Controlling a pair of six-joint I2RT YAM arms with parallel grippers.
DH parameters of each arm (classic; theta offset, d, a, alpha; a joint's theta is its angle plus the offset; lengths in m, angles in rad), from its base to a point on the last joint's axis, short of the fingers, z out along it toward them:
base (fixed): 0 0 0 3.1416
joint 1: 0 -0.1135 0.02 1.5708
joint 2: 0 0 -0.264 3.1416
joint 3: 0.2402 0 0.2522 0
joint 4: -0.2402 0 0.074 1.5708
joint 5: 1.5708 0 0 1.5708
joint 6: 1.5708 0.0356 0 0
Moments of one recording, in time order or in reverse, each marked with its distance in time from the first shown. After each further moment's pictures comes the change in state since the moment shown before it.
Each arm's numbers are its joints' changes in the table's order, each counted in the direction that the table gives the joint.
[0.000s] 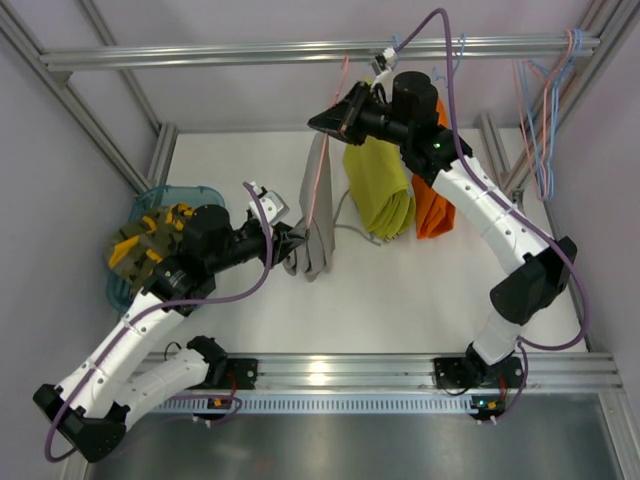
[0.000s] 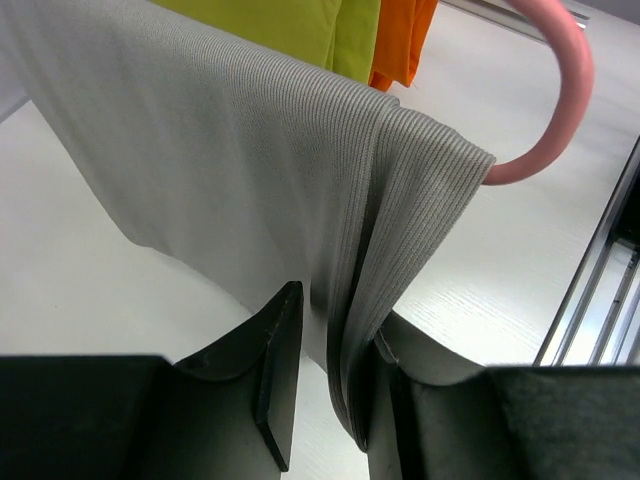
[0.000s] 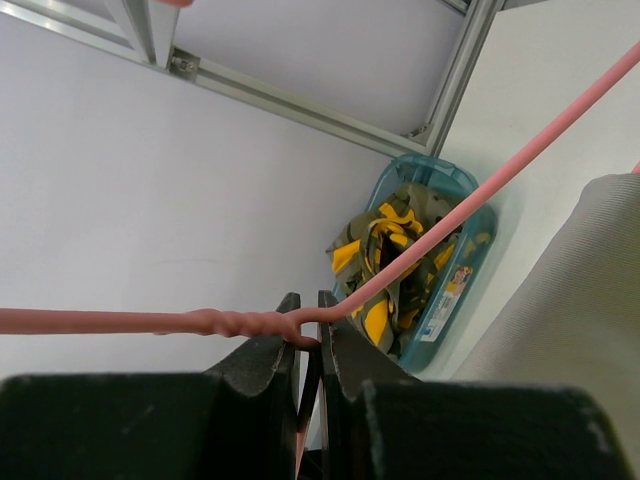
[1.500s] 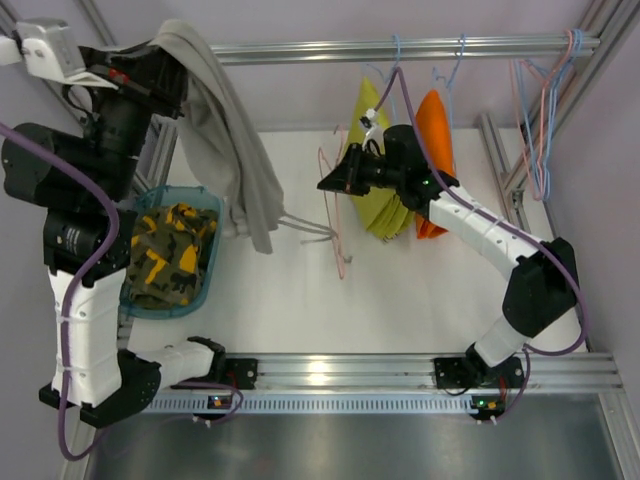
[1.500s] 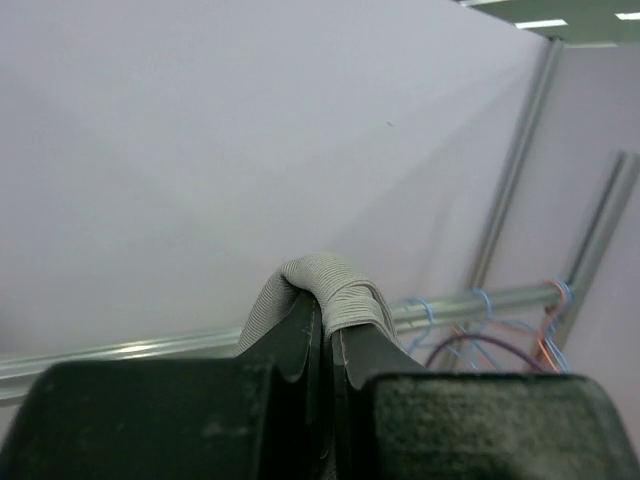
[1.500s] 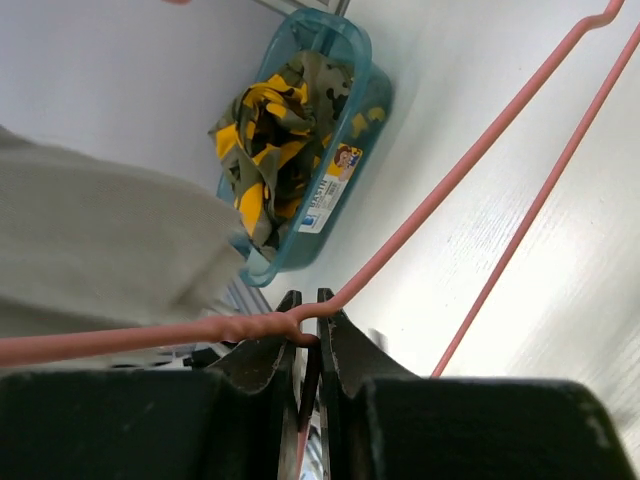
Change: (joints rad) left arm -0.235 0.362 1.088 0.094 -0.293 -0.342; right arm -0.006 -0.096 -0.460 0.136 -0.108 -0.225
